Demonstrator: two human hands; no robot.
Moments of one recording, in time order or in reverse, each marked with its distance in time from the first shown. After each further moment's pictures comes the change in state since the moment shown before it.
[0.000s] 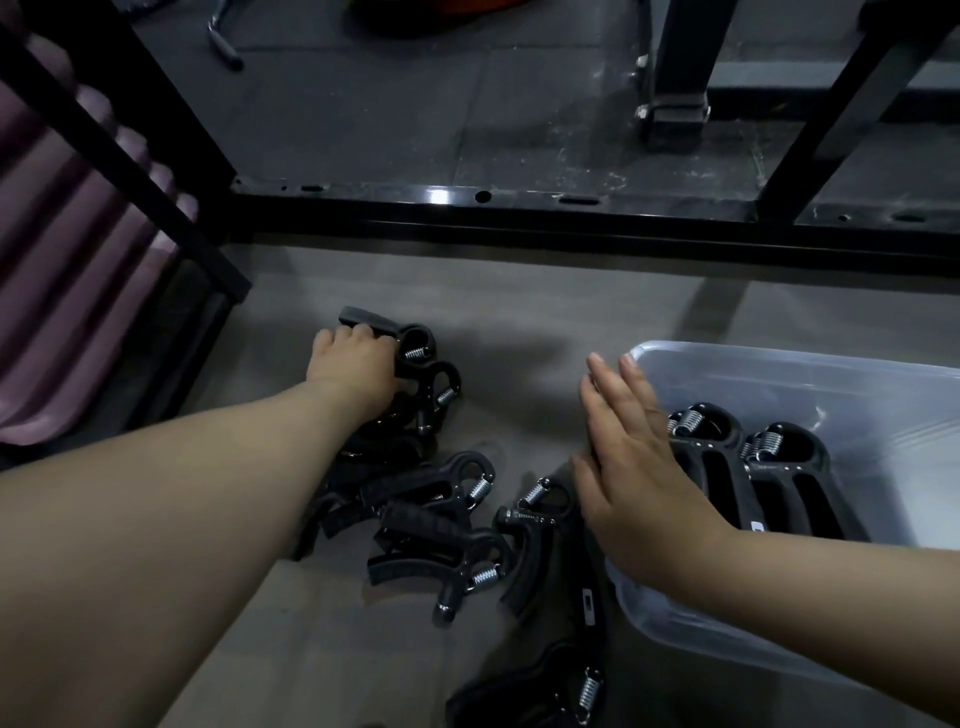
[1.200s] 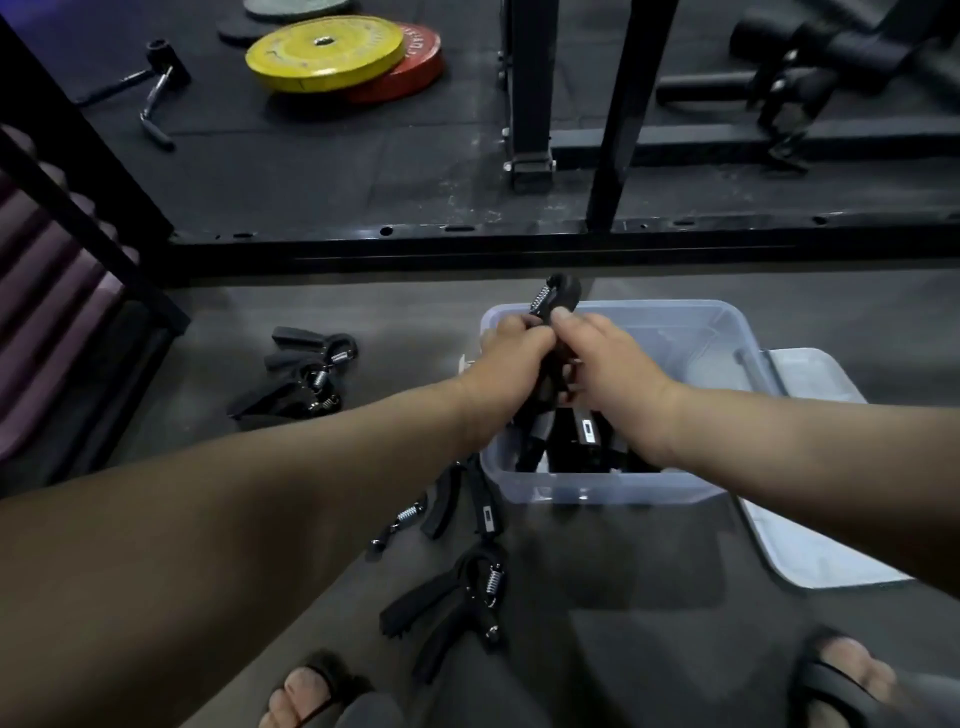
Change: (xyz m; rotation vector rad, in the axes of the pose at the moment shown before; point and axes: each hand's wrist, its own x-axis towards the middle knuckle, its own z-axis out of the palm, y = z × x) left_hand -0.191 0.206 -0.144 -1.618 -0.262 0.250; right_hand -0.074 -0.002 -0.103 1.093 0.182 0.497
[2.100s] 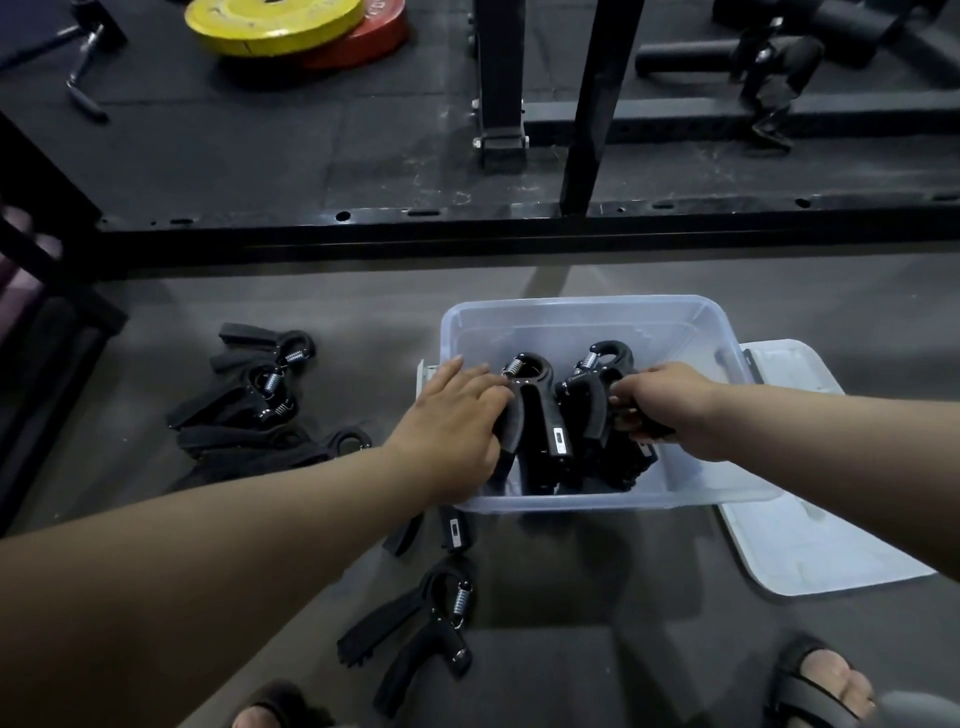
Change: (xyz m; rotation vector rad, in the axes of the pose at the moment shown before) left_hand 0.030 -0.080 -0.022 1.339 -0.078 0.537; right_hand 0.059 0.054 -0.109 -0.363 0.192 0.414
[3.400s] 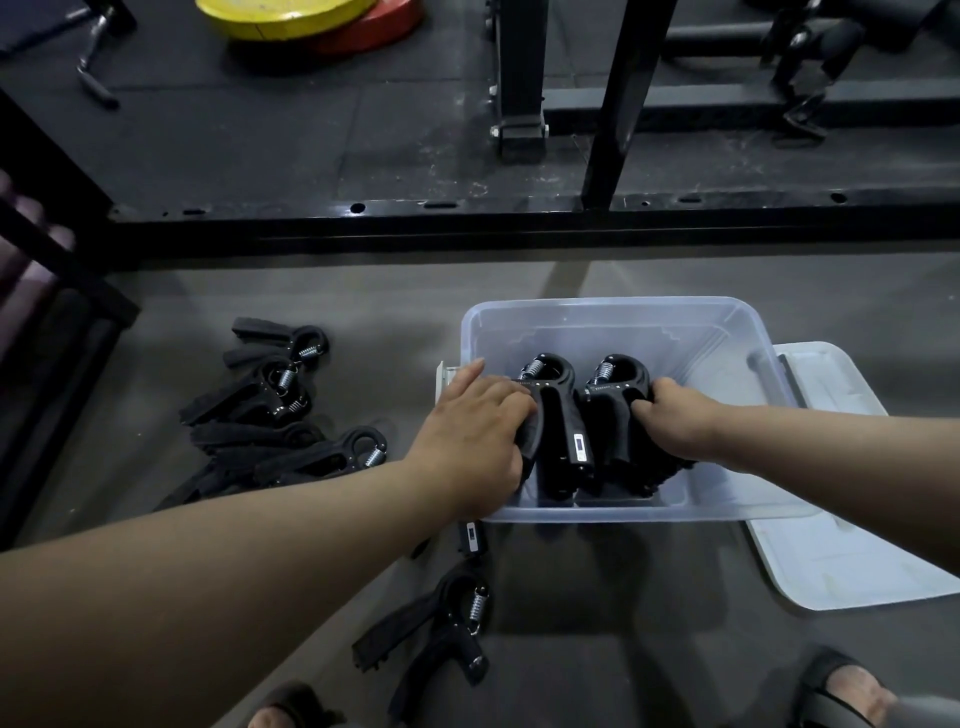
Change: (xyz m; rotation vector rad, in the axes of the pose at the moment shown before) left_hand -0.001 0.002 0.001 -0.084 0.054 -0.009; right_hand 0.023 0.010 0.009 -0.760 0.074 -0.098
